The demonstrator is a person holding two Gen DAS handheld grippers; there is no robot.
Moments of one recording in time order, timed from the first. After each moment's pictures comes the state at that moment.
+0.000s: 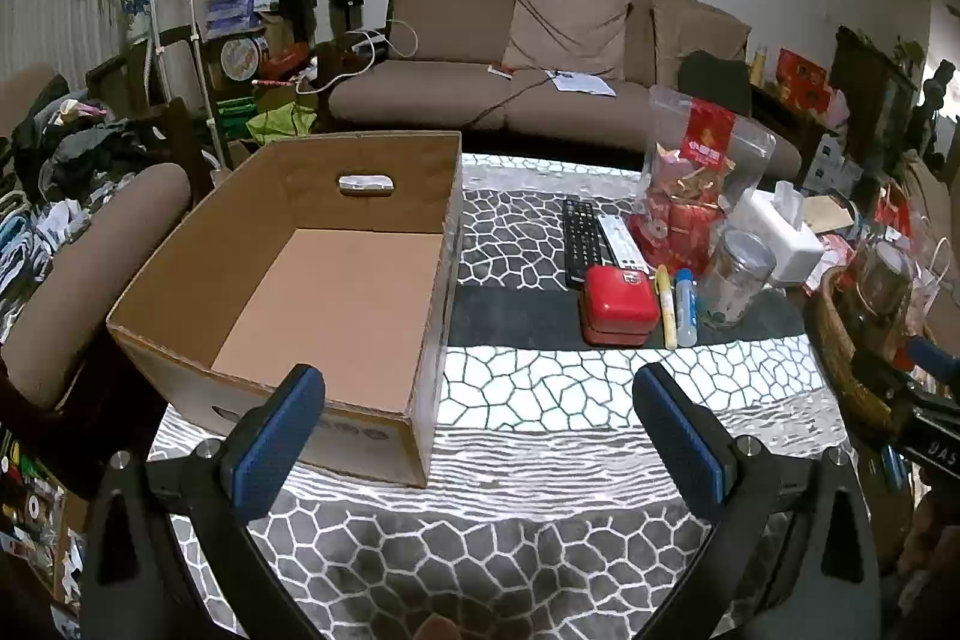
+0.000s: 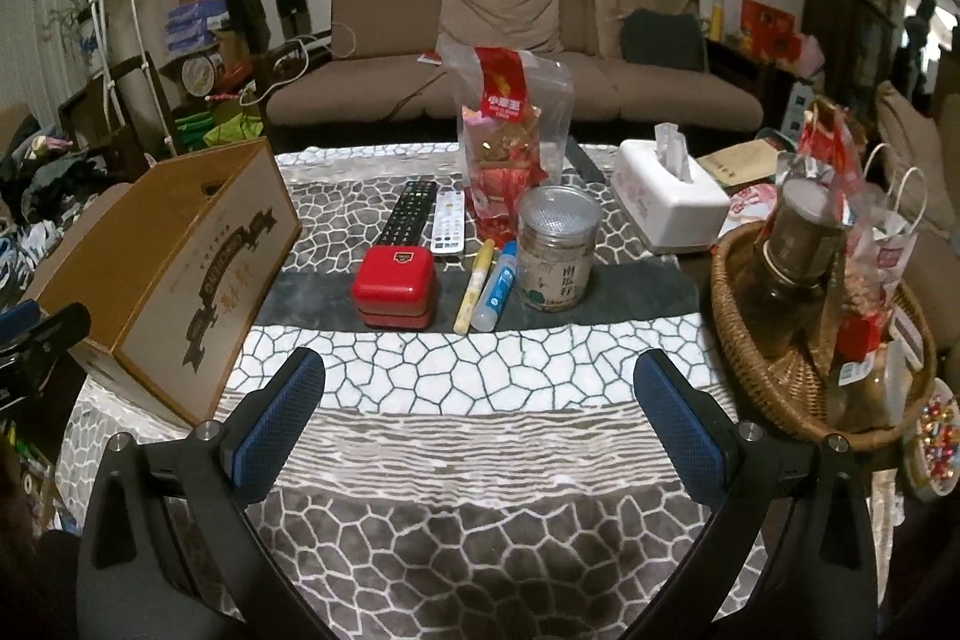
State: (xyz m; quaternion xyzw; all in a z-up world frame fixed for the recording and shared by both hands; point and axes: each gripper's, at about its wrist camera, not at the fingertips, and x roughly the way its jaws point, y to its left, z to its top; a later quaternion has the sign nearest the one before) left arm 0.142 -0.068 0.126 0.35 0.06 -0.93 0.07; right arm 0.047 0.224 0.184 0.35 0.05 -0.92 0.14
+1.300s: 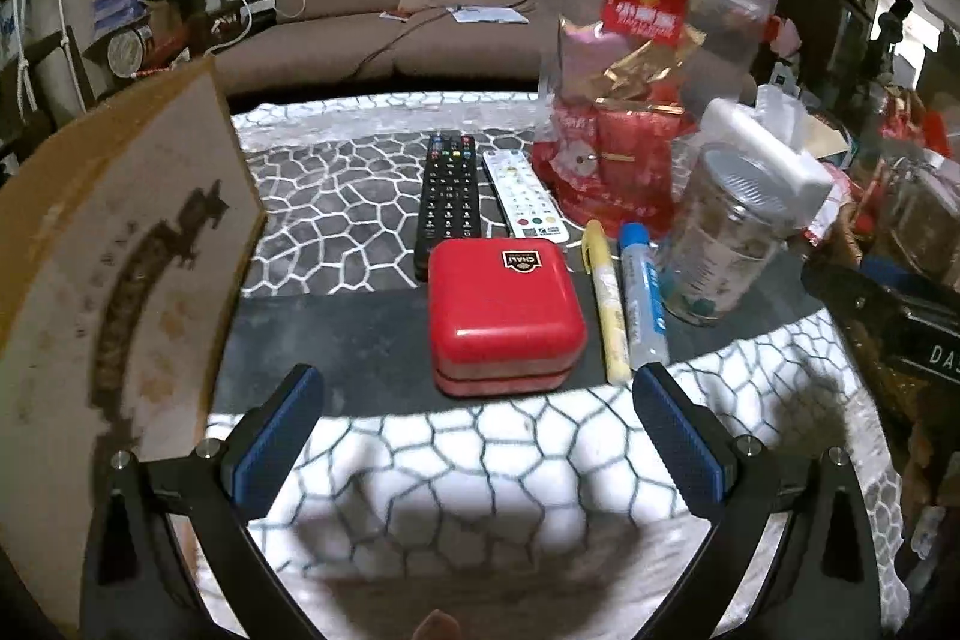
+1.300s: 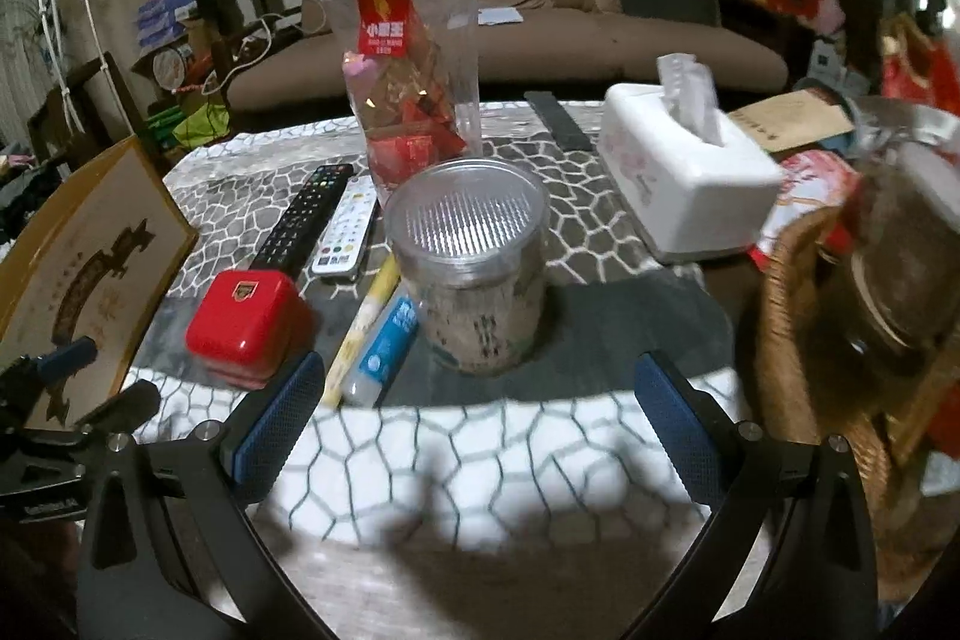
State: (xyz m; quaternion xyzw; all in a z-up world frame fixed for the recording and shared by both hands) left arm -0.024 0.030 0.004 0.39 0.03 -0.92 0.00; right arm -0.135 0.272 0.078 0.39 0.02 -0.91 0.15
